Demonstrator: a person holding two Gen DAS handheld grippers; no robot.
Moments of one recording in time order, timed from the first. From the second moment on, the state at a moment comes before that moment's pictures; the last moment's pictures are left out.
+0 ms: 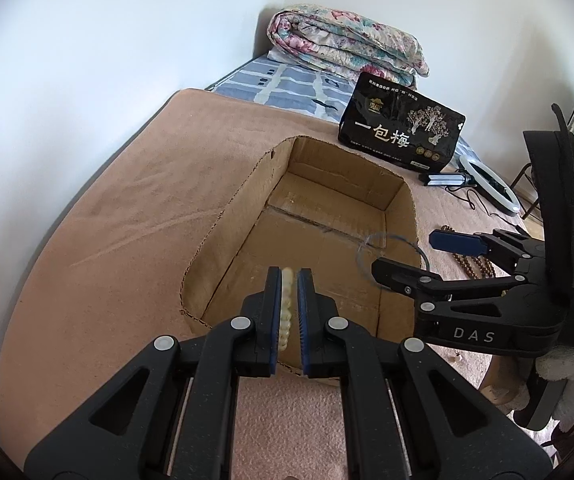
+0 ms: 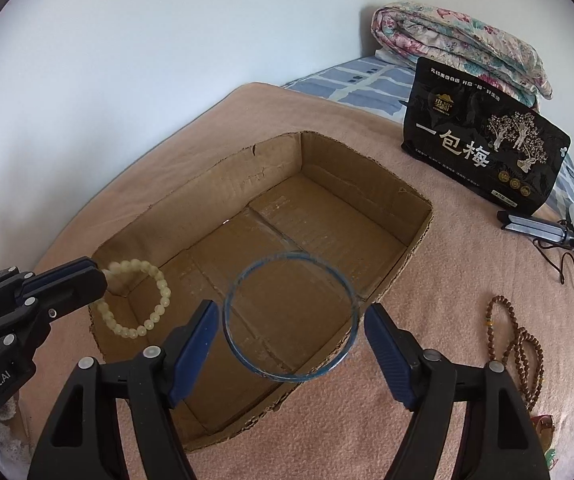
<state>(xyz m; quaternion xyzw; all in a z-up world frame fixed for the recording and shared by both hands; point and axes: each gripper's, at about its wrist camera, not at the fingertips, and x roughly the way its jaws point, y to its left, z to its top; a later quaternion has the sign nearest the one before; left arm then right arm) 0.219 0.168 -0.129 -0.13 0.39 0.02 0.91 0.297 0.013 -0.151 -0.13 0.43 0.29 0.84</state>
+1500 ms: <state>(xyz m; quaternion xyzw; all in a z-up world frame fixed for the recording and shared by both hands) 0.198 0.044 -0.081 -0.07 0.37 -0.08 0.92 0.265 -0.208 -0.088 -0.05 0.40 0.15 0.90</state>
